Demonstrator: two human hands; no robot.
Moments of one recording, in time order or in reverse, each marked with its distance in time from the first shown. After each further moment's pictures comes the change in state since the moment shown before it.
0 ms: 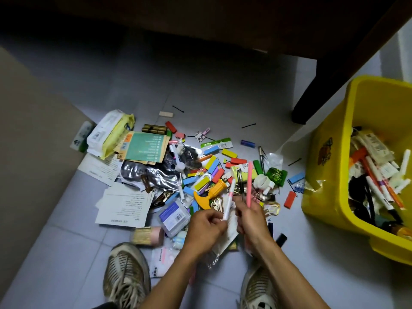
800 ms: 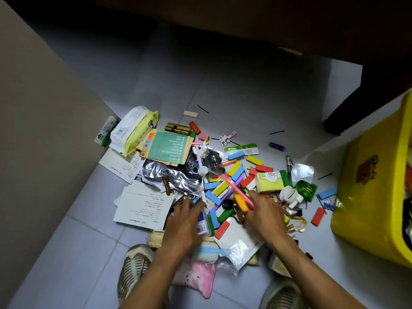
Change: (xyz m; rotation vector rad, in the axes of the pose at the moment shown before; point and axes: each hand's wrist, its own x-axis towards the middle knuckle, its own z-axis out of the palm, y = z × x) left_hand 0.035 -0.047 -0.088 0.934 0.059 0.156; right_hand 0.036 -0.025 0.022 -1.085 -0.035 -0.619
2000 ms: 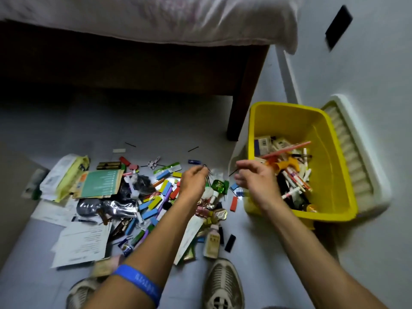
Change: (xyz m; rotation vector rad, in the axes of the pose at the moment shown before) left_hand 0.011 0.257 -0.089 -1.145 -0.063 -0.113; right_hand -0.083 0.035 -0.218 0.937 0.379 0.341
